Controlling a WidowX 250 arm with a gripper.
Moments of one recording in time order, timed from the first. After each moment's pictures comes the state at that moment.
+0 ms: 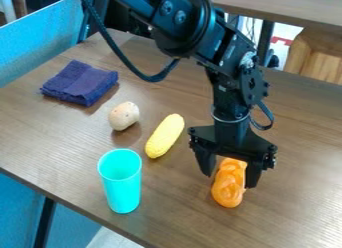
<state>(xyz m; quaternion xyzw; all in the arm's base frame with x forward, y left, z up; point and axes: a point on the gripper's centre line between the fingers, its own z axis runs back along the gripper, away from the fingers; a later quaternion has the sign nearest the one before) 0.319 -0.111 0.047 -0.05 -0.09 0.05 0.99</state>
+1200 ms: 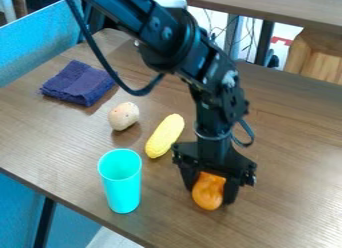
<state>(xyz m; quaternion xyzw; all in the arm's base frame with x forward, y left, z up) 0.305 -0.095 0.030 -0.04 -0.06 0.06 1.00</state>
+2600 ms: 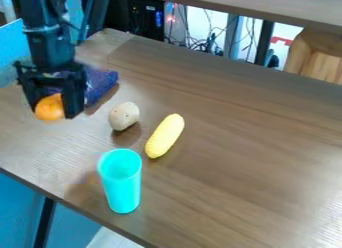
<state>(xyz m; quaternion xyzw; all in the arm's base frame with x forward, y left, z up) 0.260 0.109 0.091 -0.06 0.06 0.11 0.99</state>
